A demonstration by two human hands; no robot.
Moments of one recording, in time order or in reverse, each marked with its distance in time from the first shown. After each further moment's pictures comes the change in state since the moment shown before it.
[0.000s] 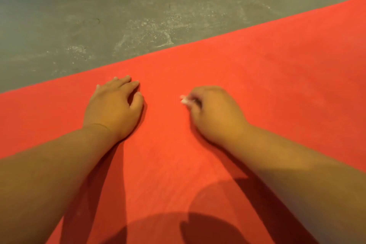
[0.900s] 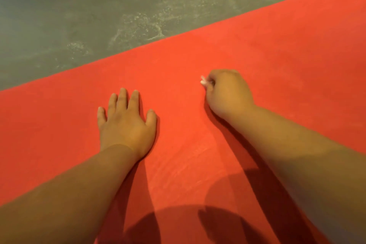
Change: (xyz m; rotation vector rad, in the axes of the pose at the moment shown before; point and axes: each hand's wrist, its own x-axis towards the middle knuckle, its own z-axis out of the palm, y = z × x) left_hand -0.070 0.050 0.013 0.150 -0.069 -0.209; right_hand -0.009 0.046 -0.026 -0.074 0.044 0.226
